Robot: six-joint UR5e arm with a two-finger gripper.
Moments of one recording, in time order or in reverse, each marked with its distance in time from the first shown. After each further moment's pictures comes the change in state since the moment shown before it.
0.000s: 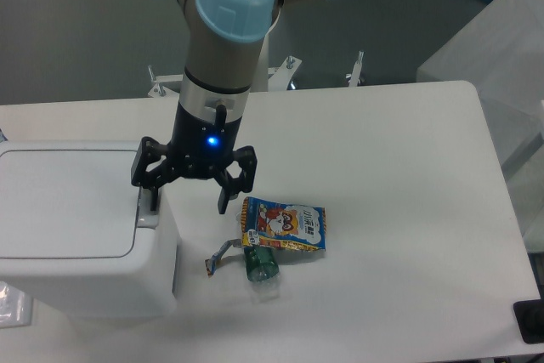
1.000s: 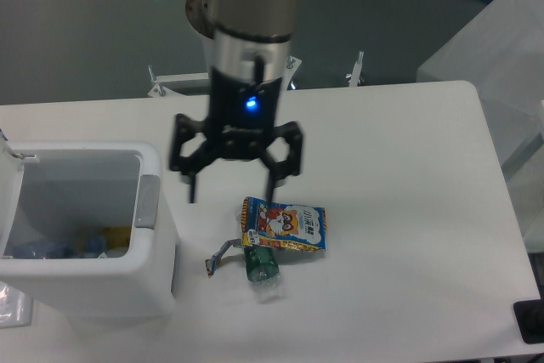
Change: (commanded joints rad) arm 0.149 0.014 0.149 0.018 0.164 0.116
